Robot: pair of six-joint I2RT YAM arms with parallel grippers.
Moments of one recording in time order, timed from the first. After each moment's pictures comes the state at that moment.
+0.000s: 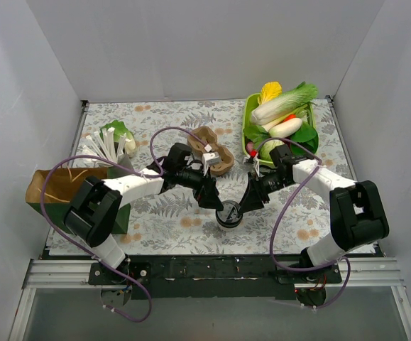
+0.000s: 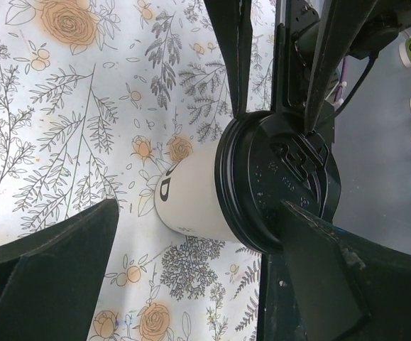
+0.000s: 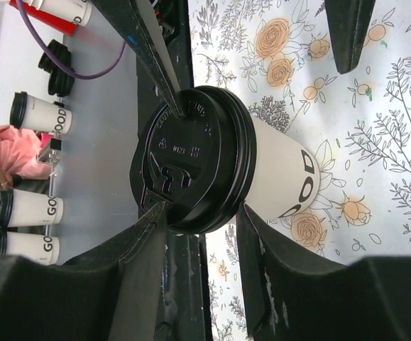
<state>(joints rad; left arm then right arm) -0.62 1.65 0.93 -0.01 0.94 0.00 0.33 1.55 0.91 -0.80 -1.25 -0.59</state>
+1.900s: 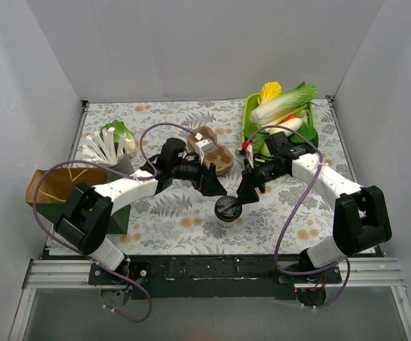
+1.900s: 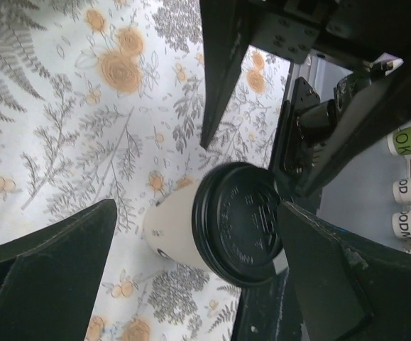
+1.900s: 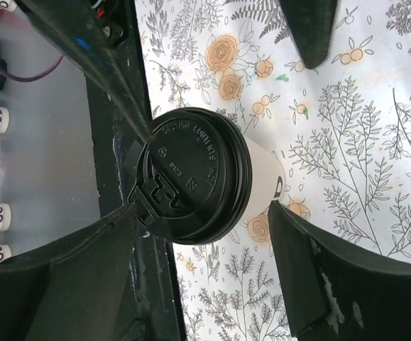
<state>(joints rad) -0.61 1.58 0.92 0.16 0.83 -0.29 0.39 1.50 1.04 -0.78 -1.06 -0.49</state>
